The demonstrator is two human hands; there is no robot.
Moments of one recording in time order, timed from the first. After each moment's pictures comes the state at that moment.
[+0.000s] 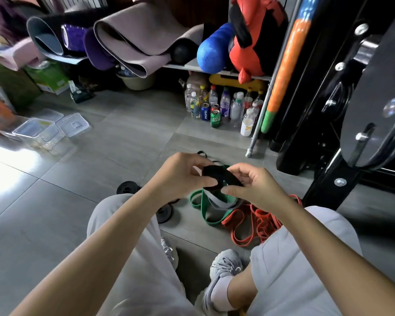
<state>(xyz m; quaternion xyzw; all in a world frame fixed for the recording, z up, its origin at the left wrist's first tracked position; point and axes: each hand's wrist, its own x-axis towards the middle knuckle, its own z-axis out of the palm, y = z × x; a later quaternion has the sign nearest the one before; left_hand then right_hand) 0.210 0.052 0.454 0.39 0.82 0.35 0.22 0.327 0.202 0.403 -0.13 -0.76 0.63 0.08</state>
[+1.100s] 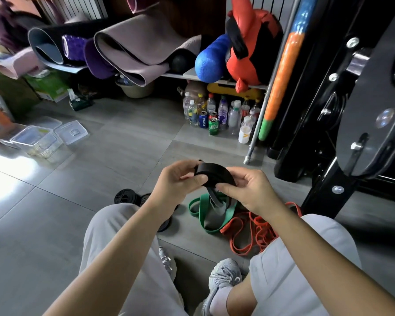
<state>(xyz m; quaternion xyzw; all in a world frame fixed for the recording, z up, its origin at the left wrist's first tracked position) 0.210 0.052 0.431 0.23 0.67 0.64 0.29 0.311 0.199 0.400 -0.12 -0.74 0.65 0.15</state>
